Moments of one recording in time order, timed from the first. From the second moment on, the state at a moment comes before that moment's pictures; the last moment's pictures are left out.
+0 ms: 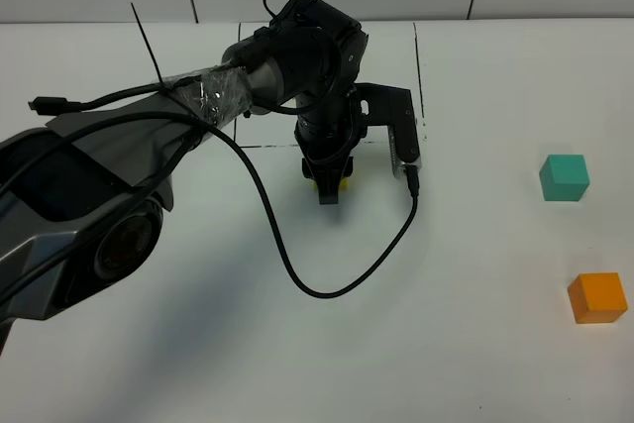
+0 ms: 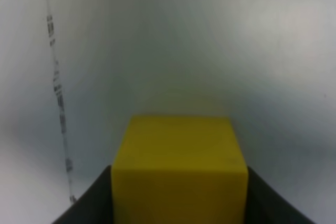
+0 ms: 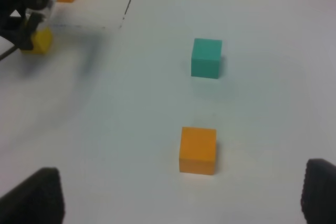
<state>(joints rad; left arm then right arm) -0.65 2.47 -2.08 0.05 1.05 0.85 0.04 0.01 -0.50 0.08 1.07 -0.10</state>
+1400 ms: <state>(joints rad) -0.37 1.99 -1.90 0.13 1.09 0.42 0.04 0.01 -0.50 0.08 1.07 -0.10</state>
